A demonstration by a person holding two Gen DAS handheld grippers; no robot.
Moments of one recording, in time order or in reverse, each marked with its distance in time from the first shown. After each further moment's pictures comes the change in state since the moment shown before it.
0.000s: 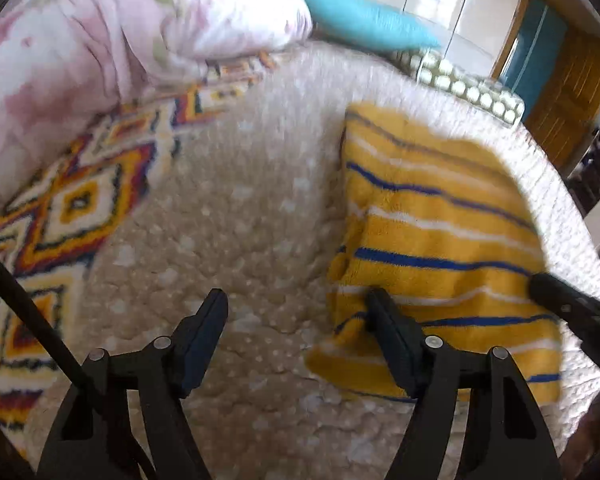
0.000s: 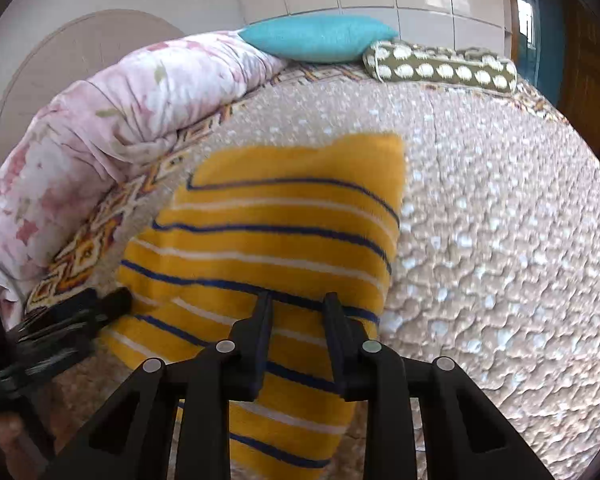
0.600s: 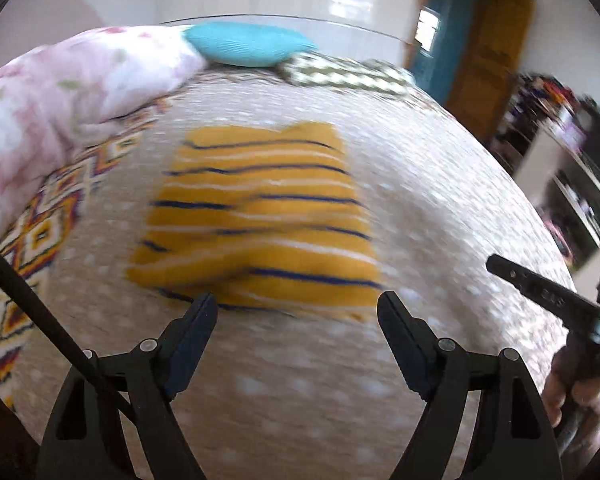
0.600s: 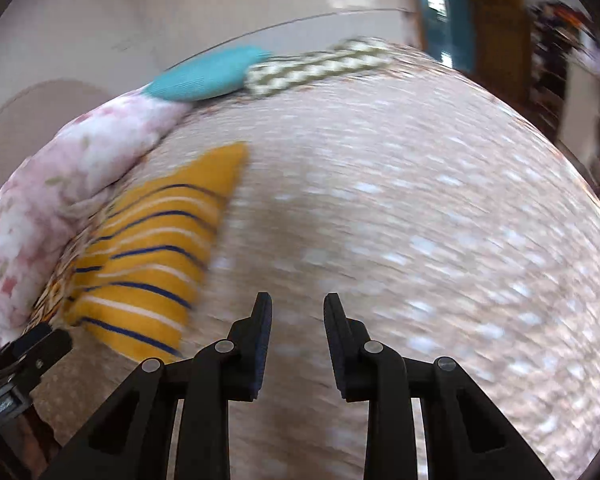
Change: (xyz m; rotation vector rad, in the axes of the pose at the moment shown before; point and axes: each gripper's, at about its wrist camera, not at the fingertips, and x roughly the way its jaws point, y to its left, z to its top) left arm -0.103 -0.133 -0.072 0.274 -0.061 -0.170; right arm -0.114 -0.134 -0.090 0.310 -0.101 -0.193
